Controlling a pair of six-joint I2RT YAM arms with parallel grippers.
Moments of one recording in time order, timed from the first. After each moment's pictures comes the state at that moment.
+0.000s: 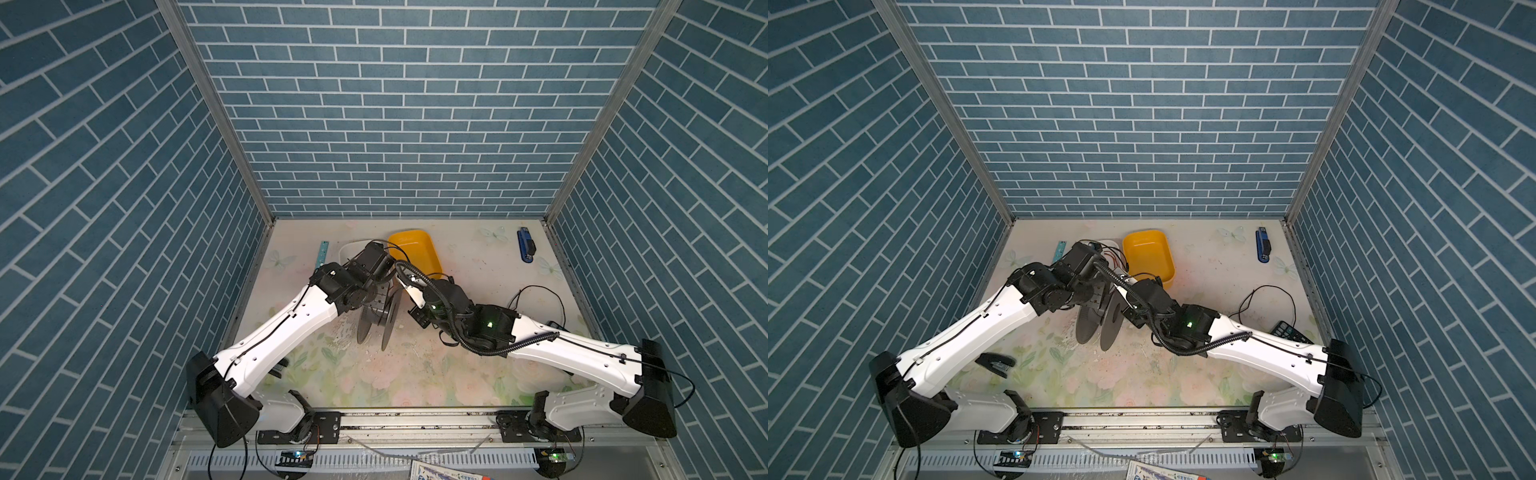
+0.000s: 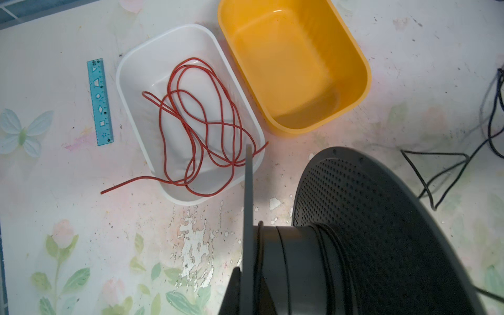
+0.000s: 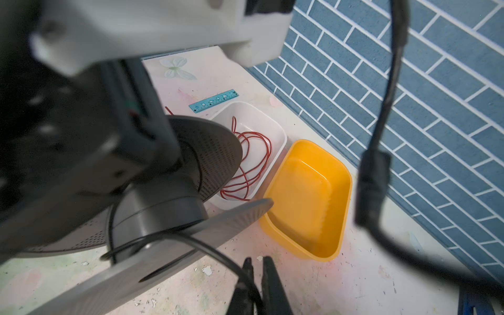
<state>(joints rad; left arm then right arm) -0.74 1.35 1.36 -1.05 -0.24 -0.40 1.15 1.34 1.13 -0.31 0.44 -0.08</state>
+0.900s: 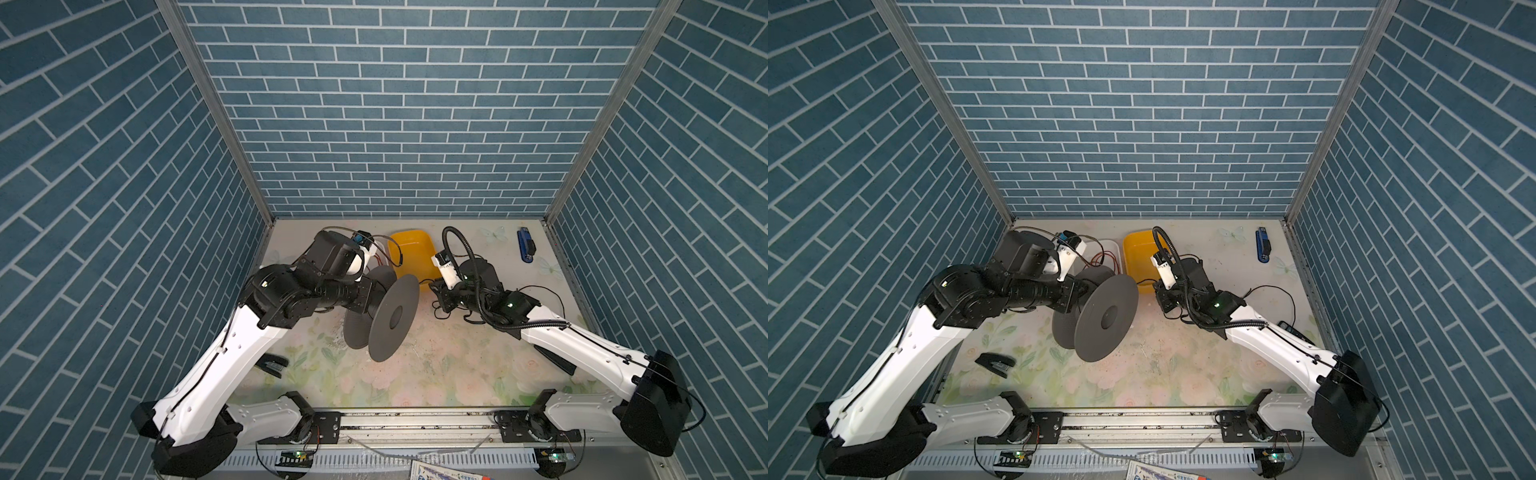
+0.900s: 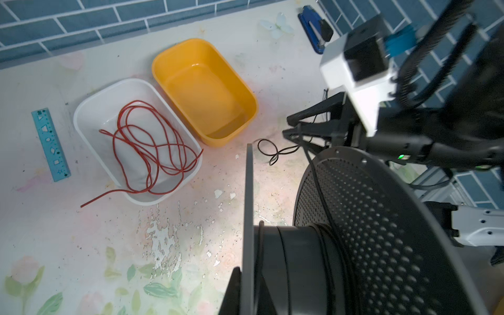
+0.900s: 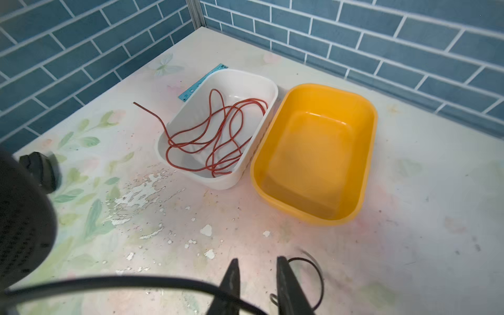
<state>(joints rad) -0.72 1.19 1.65 -1.26 0.05 -0.30 0.80 1.27 0.93 -0.22 -0.01 0.10</state>
